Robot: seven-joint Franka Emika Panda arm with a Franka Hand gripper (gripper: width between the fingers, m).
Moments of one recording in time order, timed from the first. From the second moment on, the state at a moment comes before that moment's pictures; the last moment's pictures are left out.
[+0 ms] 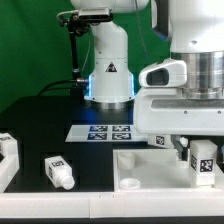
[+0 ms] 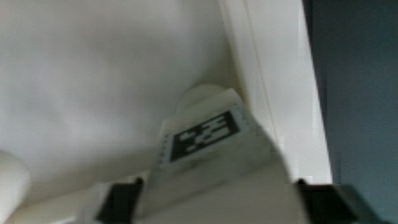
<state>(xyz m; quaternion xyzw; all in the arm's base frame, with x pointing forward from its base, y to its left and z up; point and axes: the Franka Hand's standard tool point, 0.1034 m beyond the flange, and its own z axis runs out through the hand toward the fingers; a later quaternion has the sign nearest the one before) 0.645 0.108 0.069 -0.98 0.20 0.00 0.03</state>
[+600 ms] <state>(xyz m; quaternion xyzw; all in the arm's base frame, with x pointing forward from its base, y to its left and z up) 0.644 0.105 0.068 -0.89 0.46 0.01 0.03</state>
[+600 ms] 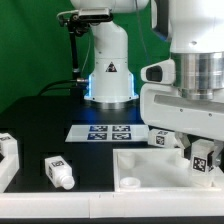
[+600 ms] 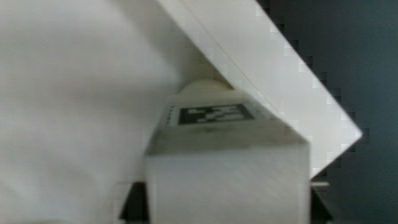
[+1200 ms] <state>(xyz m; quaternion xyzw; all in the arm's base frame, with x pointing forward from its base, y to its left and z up) 0.643 0.103 0.068 -0.64 0.76 0.02 0.04</state>
